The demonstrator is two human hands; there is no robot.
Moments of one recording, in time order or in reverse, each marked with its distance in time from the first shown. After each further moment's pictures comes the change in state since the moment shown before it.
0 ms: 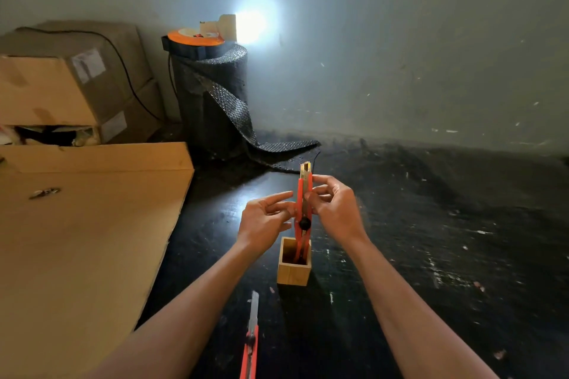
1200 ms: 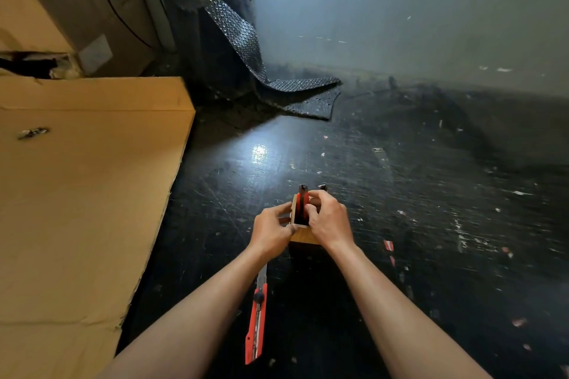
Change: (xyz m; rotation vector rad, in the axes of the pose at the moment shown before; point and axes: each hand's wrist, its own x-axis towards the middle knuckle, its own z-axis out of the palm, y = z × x) left_hand -0.002 -0.121 0.001 0.391 -0.027 -0.239; right_hand -0.022 0.118 0.077 -0.348 -0.130 0.302
